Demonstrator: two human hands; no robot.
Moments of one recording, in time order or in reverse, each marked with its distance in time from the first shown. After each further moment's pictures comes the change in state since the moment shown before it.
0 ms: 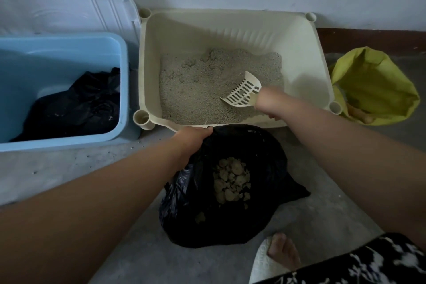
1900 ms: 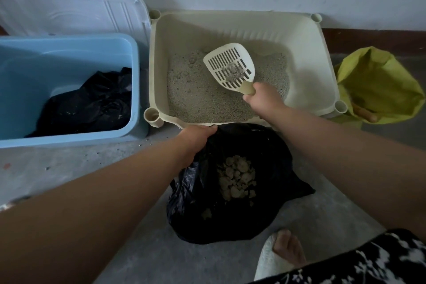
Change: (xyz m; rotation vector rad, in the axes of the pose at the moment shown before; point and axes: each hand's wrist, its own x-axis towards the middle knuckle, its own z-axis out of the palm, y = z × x) left_hand -0.012 0.000 -0.006 -0.047 -0.010 0.002; right_hand 0.012 -0.012 0.028 0.392 0.293 -0.164
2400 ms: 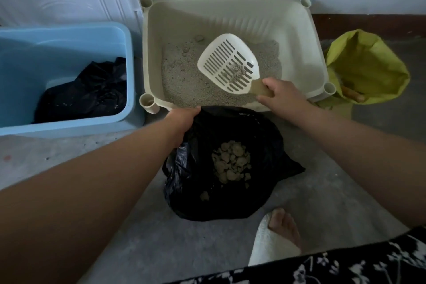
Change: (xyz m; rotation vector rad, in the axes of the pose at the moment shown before) left_hand -0.003 0.003 -0.012 -0.113 0.107 0.015; right_hand -0.067 0.037 -0.044 -0.047 -0.034 -0.265
